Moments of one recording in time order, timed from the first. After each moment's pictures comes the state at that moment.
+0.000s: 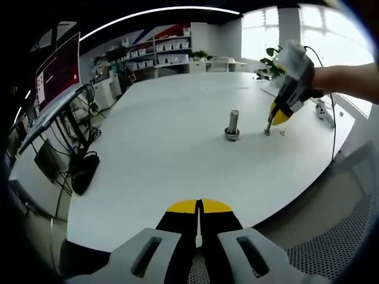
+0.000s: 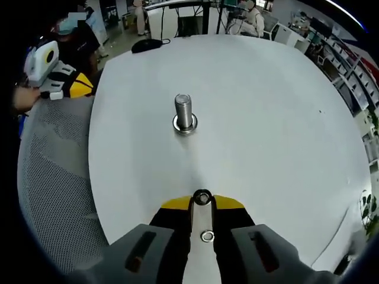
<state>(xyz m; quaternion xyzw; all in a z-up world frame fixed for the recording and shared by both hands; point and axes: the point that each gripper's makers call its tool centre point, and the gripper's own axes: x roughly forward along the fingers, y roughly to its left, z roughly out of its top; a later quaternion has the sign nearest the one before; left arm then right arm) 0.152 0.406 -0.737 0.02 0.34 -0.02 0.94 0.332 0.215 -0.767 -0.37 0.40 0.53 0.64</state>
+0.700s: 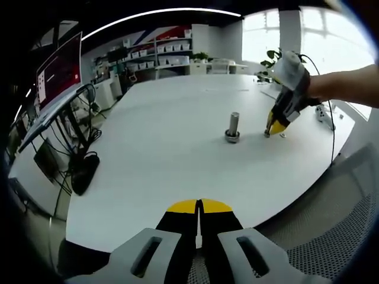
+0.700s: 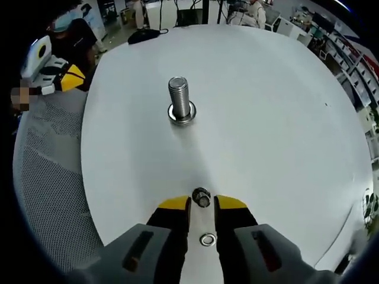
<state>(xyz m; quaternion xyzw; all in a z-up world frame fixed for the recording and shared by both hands) 0.153 0.407 -0.736 0.01 0.34 -0.02 0.94 0.335 0.213 -0.785 -0.38 0.42 0.53 0.63</state>
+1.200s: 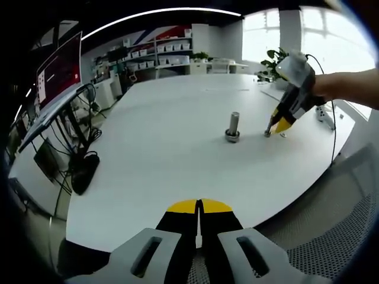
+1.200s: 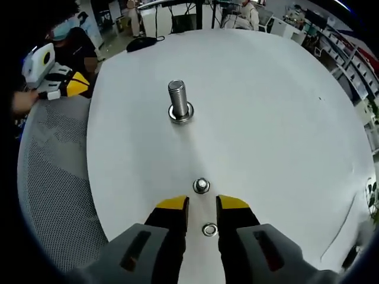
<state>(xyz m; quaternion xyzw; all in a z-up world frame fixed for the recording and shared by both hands) 0.152 0.407 -0.737 0.01 0.34 -0.02 0.94 0.331 0.197 -0.773 -0.36 0.42 0.52 0.65</state>
